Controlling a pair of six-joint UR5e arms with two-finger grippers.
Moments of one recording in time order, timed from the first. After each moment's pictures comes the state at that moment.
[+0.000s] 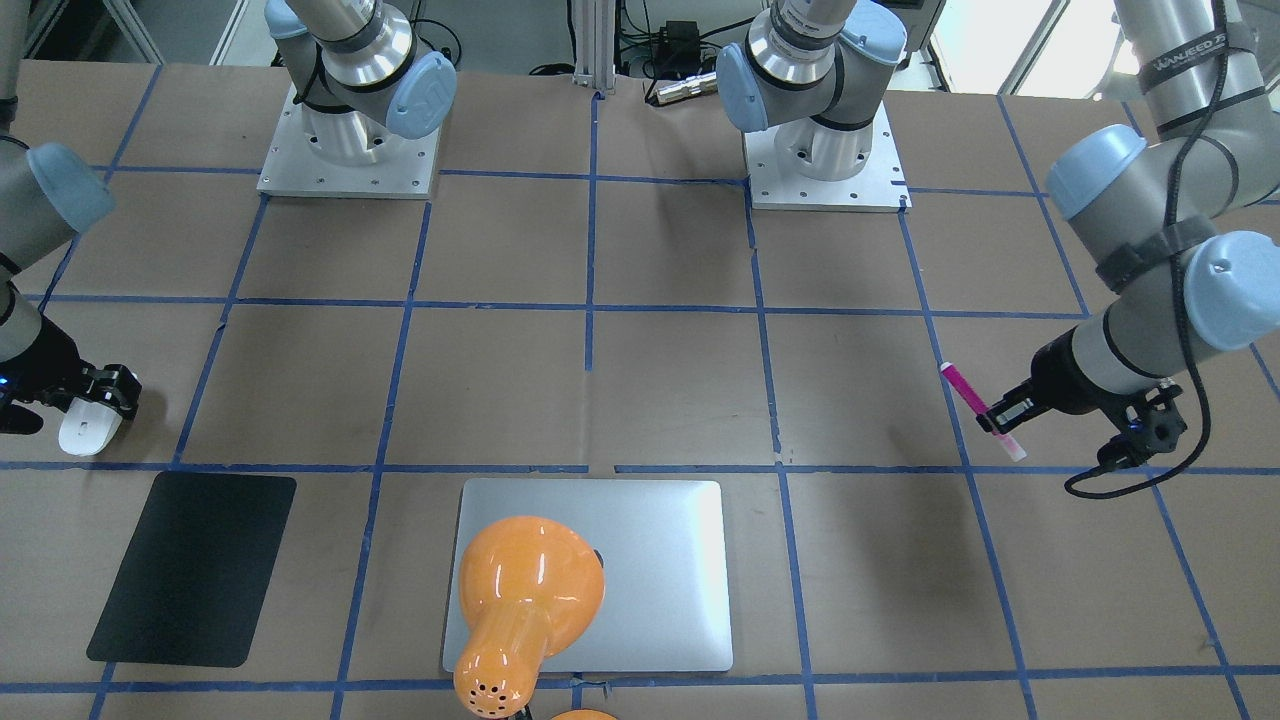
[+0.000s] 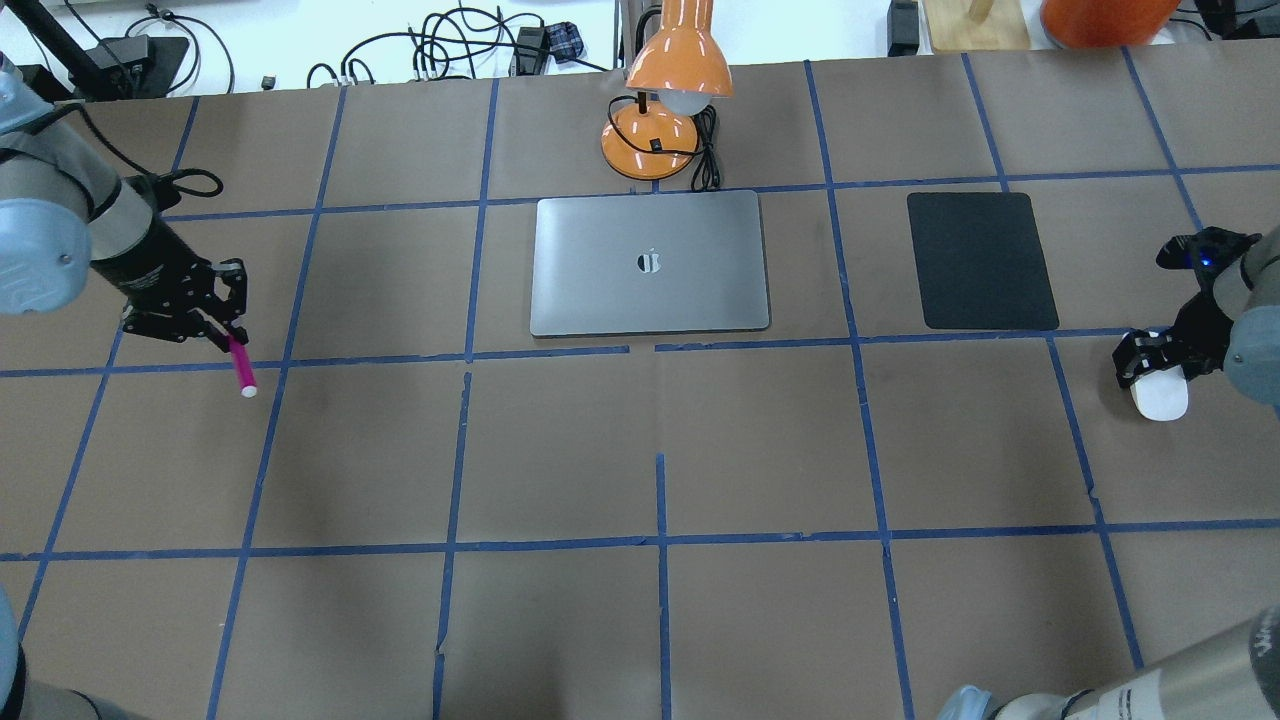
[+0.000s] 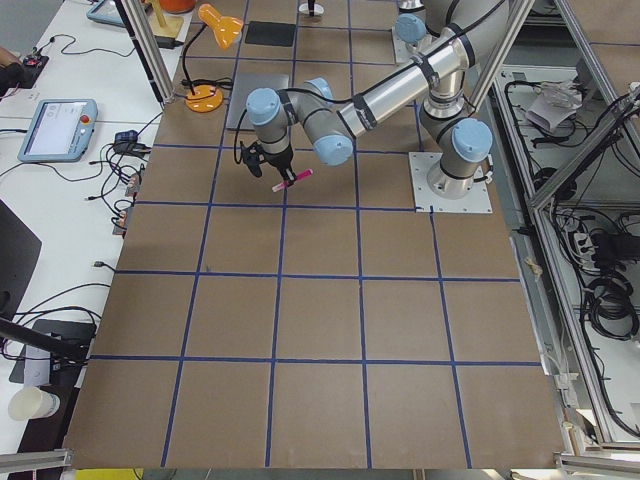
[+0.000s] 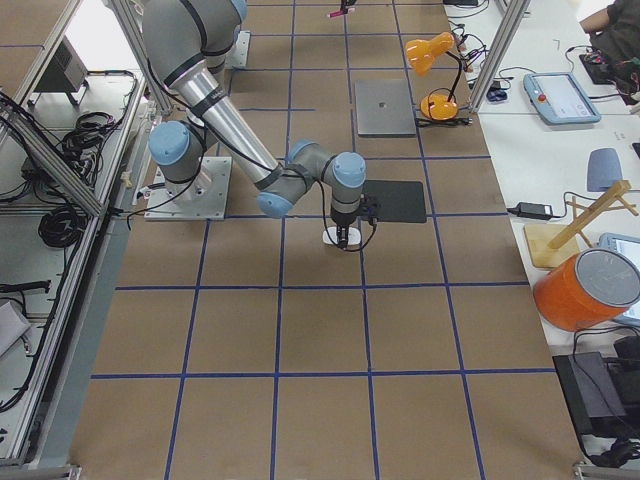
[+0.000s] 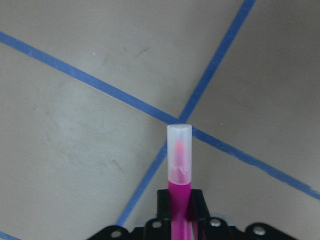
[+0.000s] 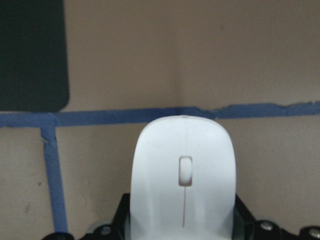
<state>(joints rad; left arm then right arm) -1.22 -1.85 -1.76 -1.24 1.56 -0.25 0.98 -1.24 1.99 -2.37 -1.60 -0.57</state>
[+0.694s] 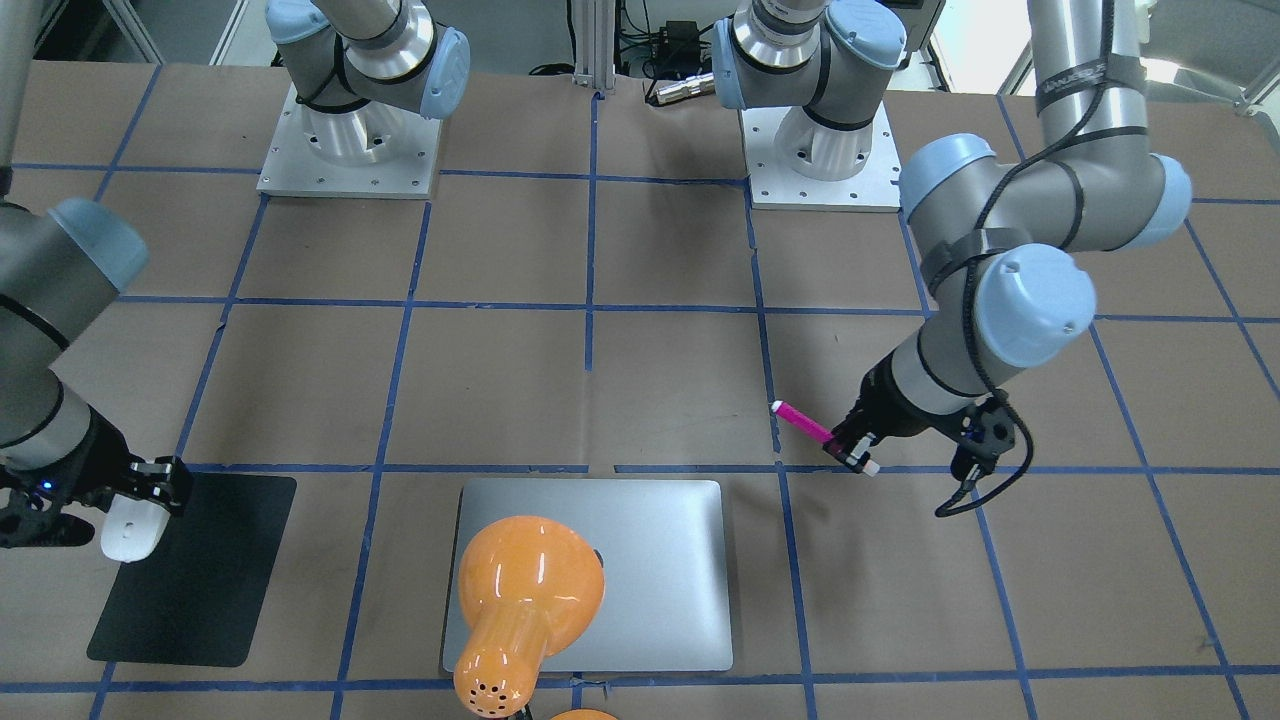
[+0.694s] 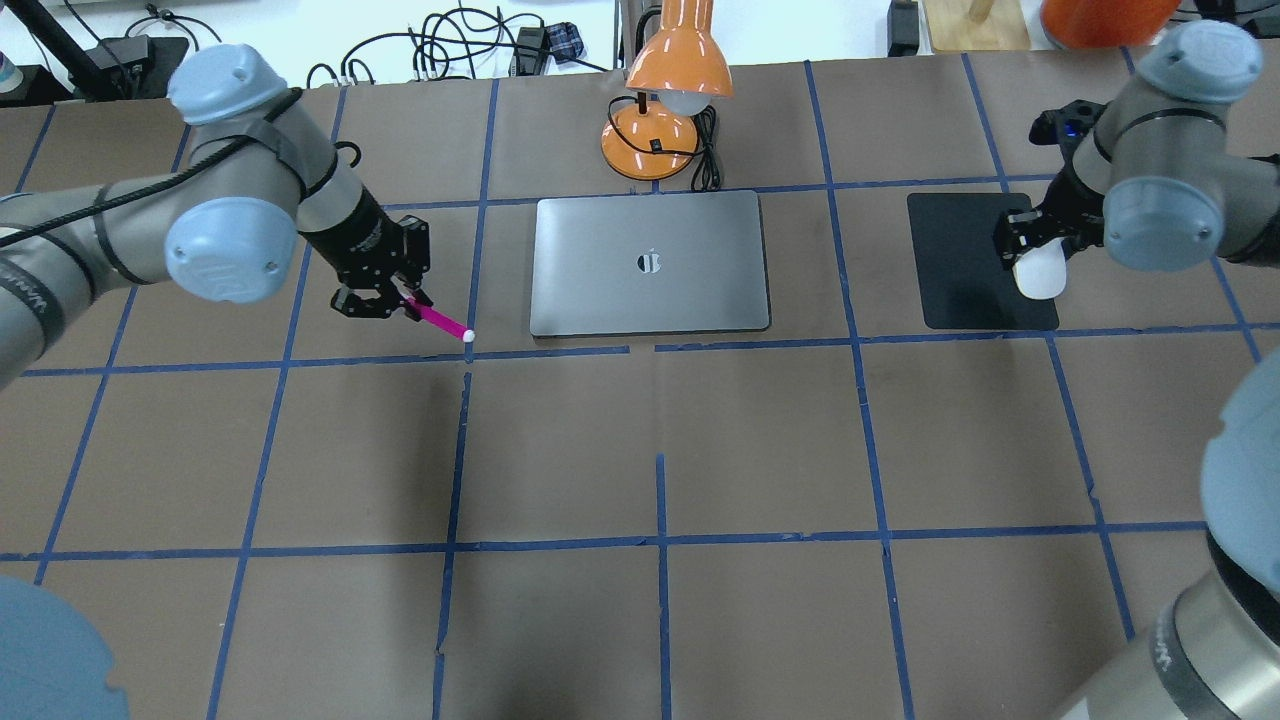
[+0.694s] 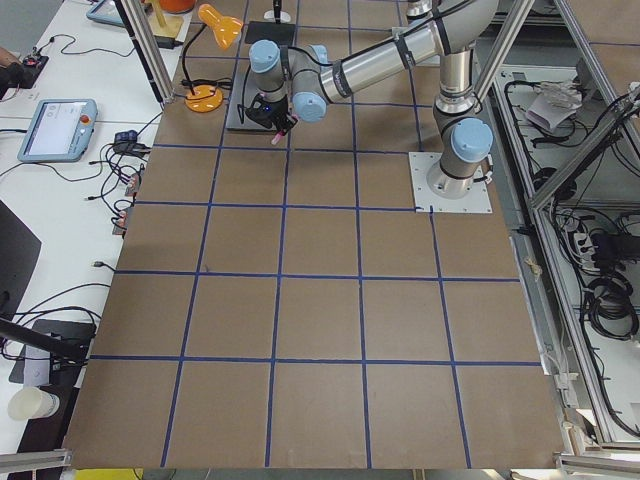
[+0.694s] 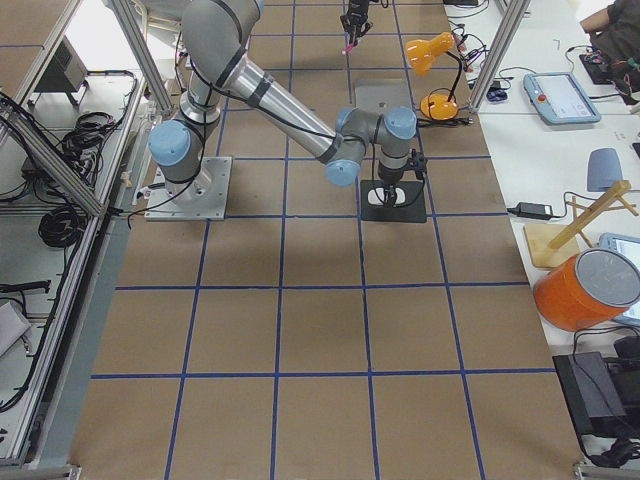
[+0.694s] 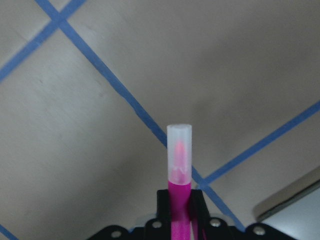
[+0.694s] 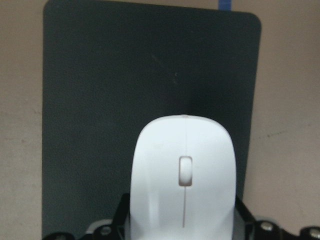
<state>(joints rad) -1.54 -1.90 -1.76 -1.12 1.43 -1.01 1.26 -1.06 1.70 -2.24 -1.58 -0.34</state>
